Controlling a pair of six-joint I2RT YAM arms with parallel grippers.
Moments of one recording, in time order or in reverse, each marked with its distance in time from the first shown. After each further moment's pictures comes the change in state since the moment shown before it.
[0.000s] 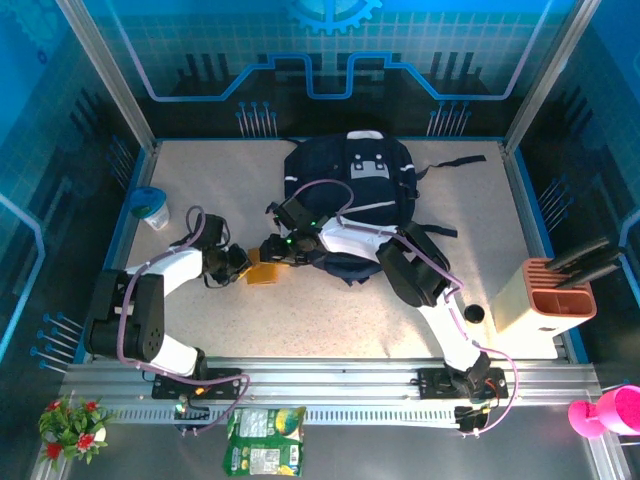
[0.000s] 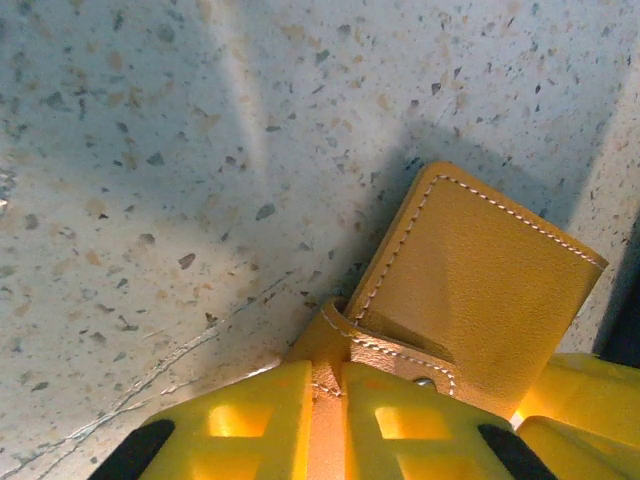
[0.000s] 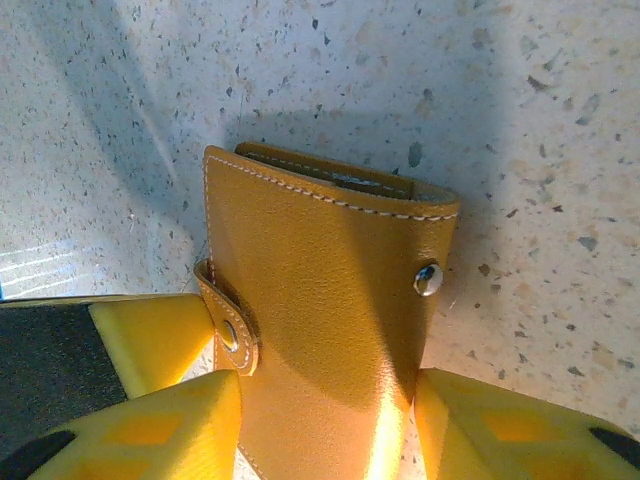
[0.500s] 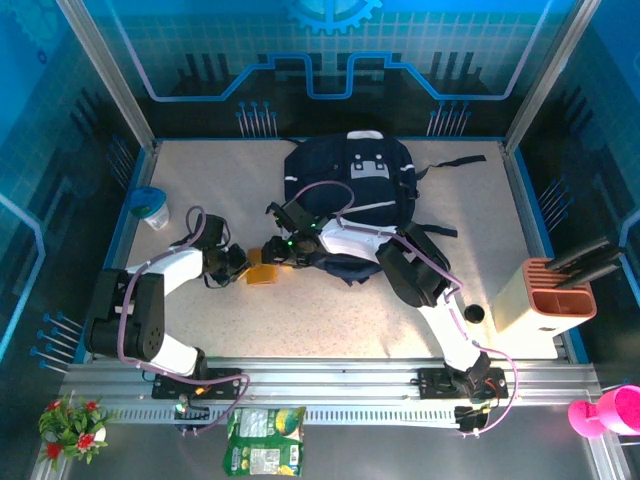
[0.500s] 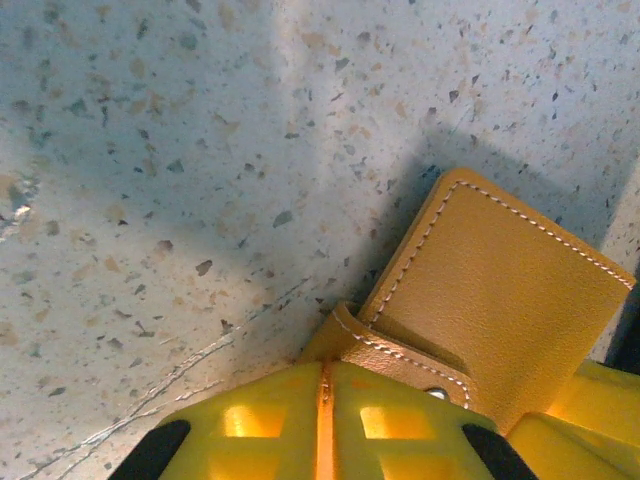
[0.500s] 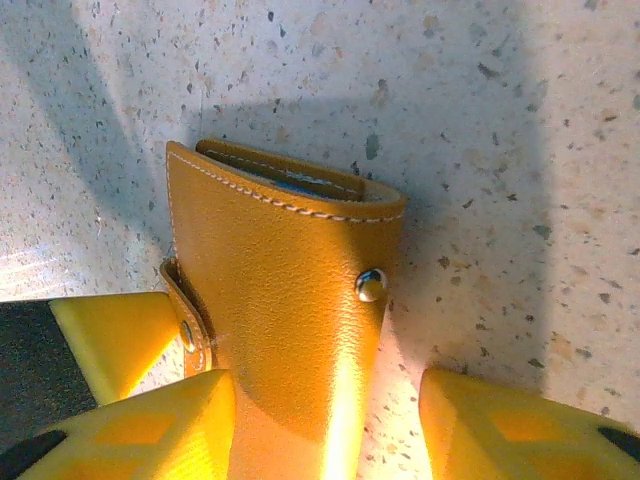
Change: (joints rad) left arm 0.000 0.003 -0.002 0.000 -0.018 -0.002; right arm 0.005 -0.010 -0.025 -0.001 0.048 0.000
